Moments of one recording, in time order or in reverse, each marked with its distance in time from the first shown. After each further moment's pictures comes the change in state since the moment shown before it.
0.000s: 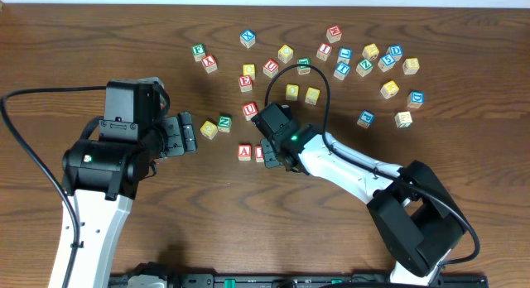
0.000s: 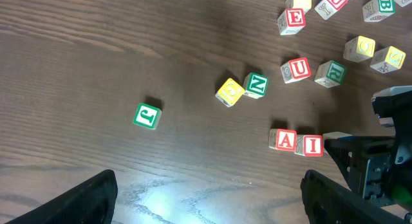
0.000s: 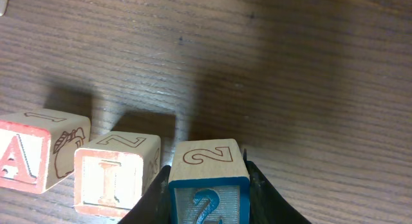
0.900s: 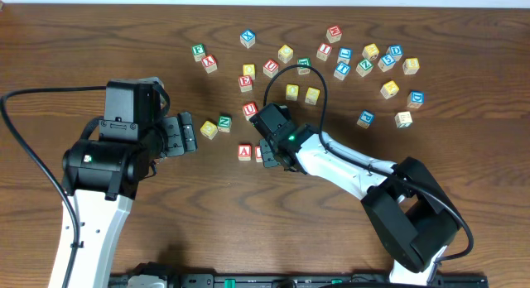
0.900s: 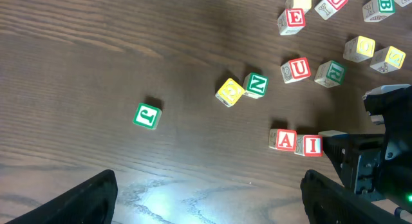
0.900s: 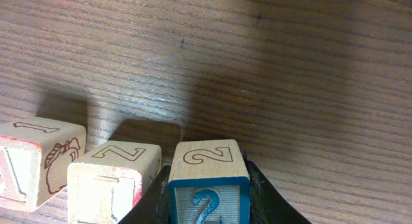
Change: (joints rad) left arm 0.000 0.000 0.000 0.000 0.000 0.000; right arm 0.000 0.030 0.007 0.018 0.000 0.007
